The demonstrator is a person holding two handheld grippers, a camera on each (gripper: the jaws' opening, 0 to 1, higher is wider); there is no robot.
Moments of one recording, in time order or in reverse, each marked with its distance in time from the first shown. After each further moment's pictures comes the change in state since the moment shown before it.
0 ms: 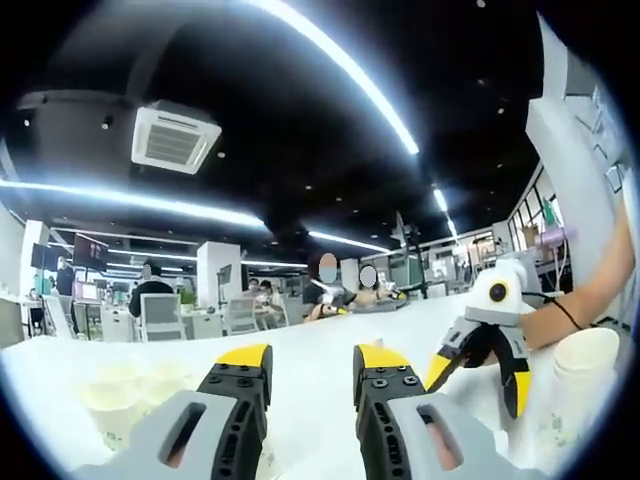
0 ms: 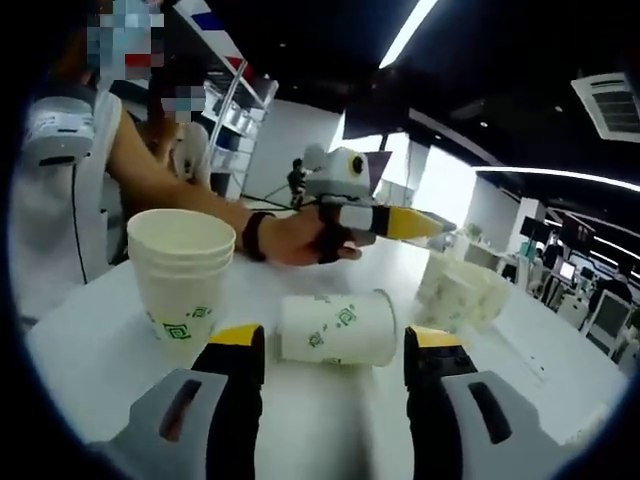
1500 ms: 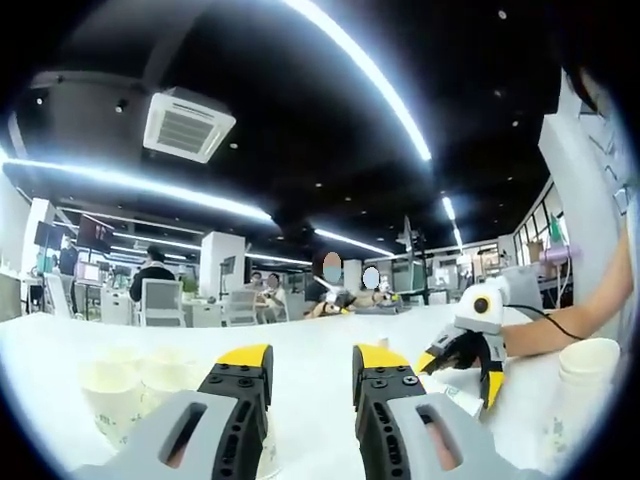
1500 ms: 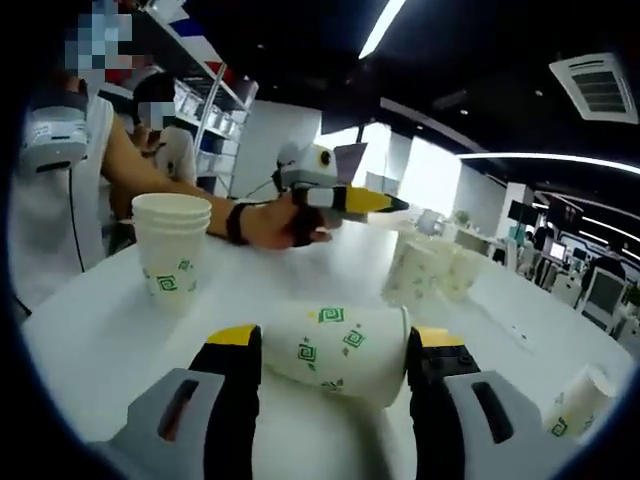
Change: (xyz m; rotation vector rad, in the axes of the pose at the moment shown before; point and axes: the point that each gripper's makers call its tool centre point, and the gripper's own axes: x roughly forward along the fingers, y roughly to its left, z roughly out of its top) left arm -0.001 0.019 -0.010 -0.078 0.009 0.026; right arm -0.037 -0.029 -0.029 0.046 0.022 -0.014
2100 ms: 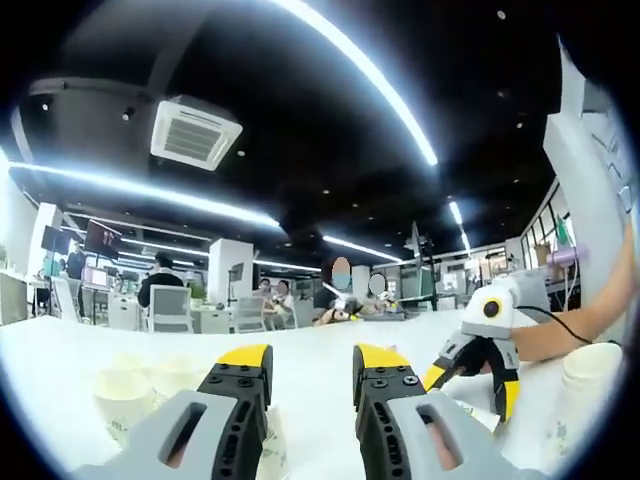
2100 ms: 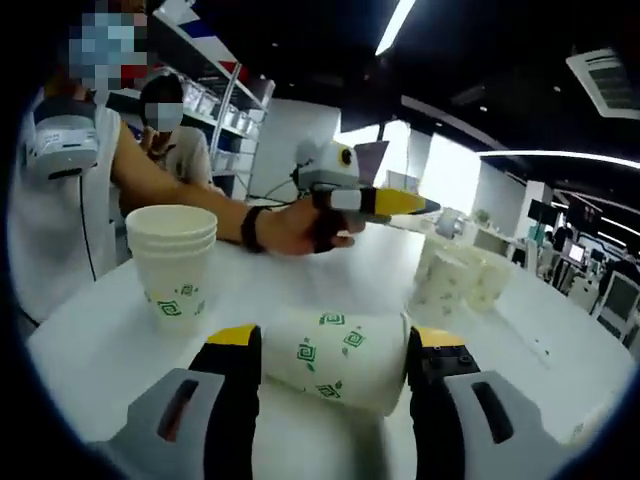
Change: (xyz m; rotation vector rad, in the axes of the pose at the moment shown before) left arm -0.006 0.000 0.009 0.004 -0.027 0.042; right arm 0.024 0.010 0.009 -0.002 0.031 0.061
